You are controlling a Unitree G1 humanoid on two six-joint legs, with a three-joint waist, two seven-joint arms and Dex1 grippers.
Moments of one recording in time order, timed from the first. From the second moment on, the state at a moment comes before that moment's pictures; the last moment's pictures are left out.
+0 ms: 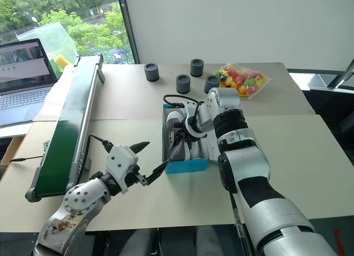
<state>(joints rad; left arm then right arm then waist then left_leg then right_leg) 0.04 0.42 -0.16 -0.74 -0.18 0.55 -0.42 -1.29 -0.15 -0.02 0.87 0.39 1.44 0.29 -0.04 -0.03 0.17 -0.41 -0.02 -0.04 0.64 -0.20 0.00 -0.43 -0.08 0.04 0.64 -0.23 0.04</state>
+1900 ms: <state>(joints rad) 0.00 0.45 -0.12 -0.73 -0.26 0.59 -0.45 -0.22 -0.61 0.24 -0.34 0.21 1.09 0.56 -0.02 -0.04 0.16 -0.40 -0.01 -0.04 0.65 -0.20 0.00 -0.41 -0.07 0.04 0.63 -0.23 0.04</state>
